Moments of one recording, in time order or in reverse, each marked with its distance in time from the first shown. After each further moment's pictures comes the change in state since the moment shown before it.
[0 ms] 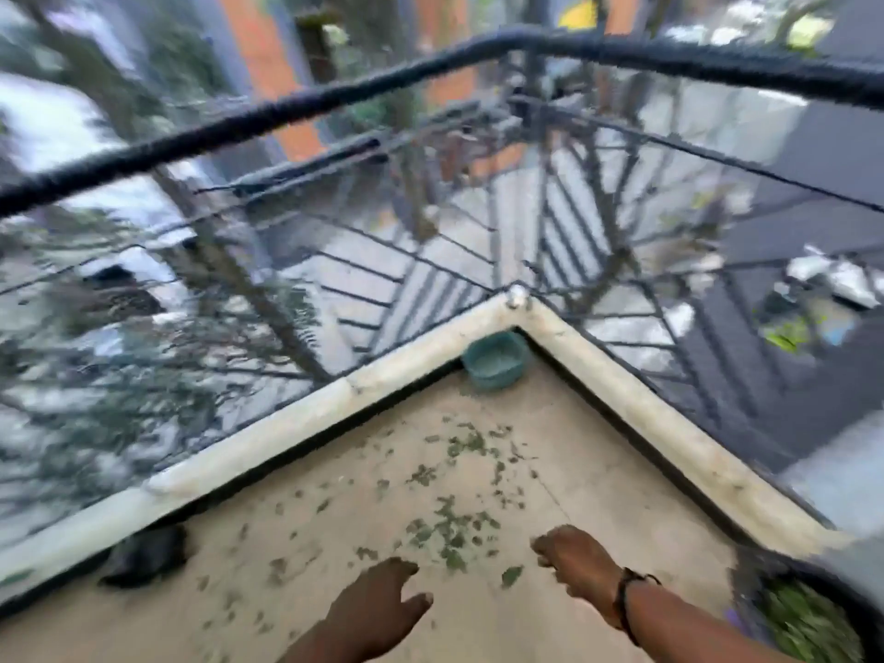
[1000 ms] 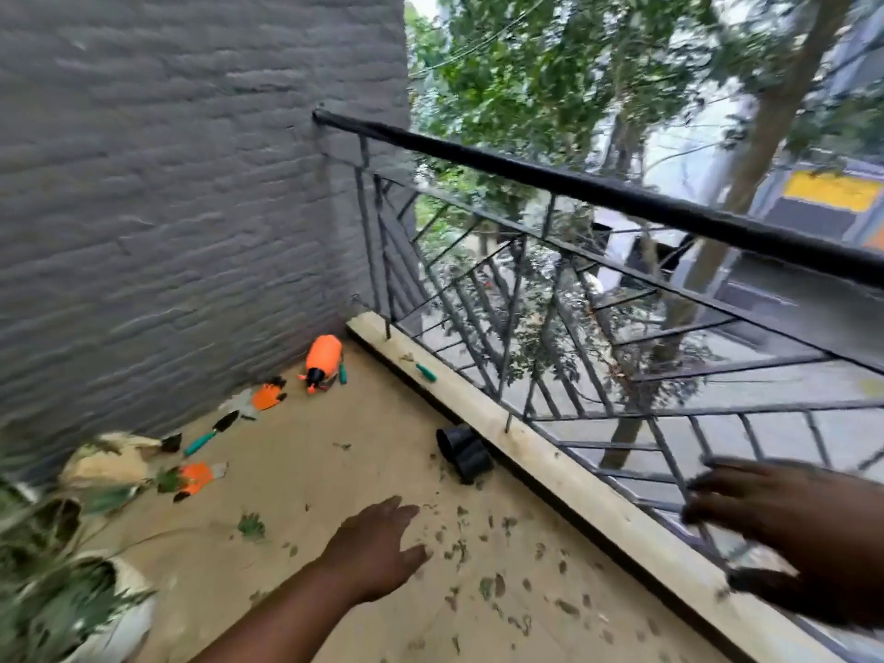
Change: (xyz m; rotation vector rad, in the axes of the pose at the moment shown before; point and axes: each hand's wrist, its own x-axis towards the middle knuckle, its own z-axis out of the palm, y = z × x) left_hand -0.190 -0.379 -0.086 -0.651 0.533 -0.728; right_hand -0.086 -0.531 0.329 -1.897 -0.470 -1.947
